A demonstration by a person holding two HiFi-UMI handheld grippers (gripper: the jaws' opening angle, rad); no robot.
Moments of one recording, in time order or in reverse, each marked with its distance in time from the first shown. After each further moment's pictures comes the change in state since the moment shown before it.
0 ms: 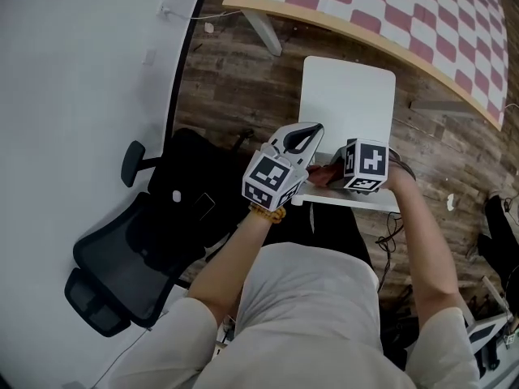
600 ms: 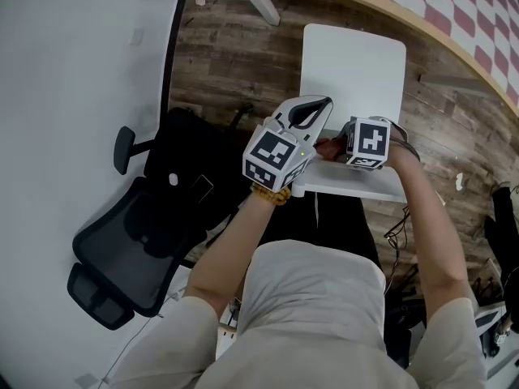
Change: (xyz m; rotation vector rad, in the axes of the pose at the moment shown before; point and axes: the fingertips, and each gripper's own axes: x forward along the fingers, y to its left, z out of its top) left arm 0.032 0.010 -0.031 -0.027 0.027 -0.026; right arm 0.049 -0.059 -0.055 0.050 0.102 -0.081
